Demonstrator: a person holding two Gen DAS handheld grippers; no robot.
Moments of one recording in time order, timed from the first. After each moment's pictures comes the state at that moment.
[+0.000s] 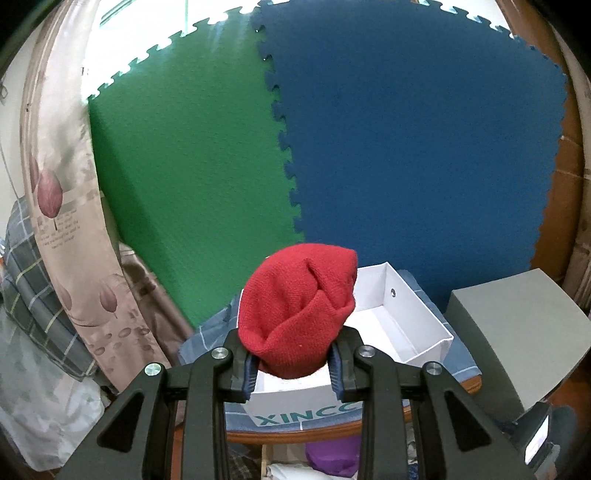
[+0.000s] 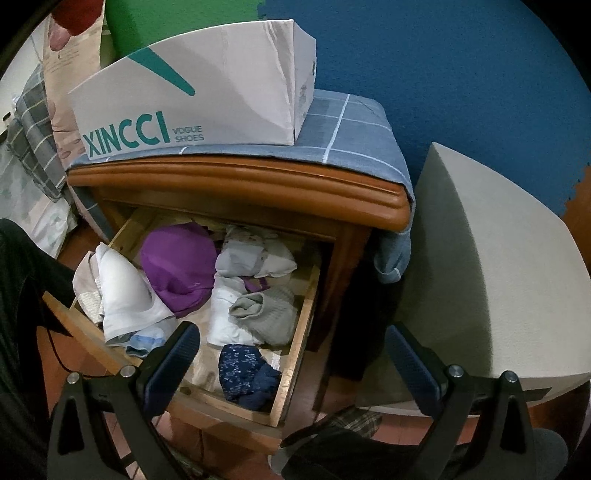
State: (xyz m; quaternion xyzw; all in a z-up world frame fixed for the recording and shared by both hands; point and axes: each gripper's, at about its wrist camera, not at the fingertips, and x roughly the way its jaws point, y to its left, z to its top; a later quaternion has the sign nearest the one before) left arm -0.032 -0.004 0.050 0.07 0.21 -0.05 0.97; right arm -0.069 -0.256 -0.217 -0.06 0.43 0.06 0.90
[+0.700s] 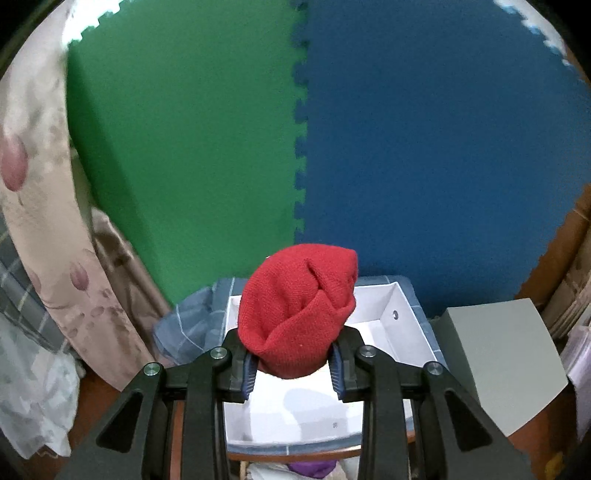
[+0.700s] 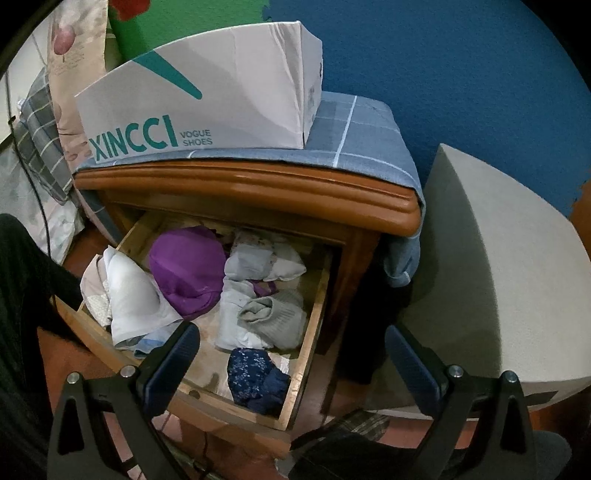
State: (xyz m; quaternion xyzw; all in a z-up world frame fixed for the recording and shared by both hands) left arm 0.096 0.018 0.088 -0.01 0.32 -0.07 0.94; right arm -0.065 -0.256 -0.218 -0.05 0.43 0.08 0.90
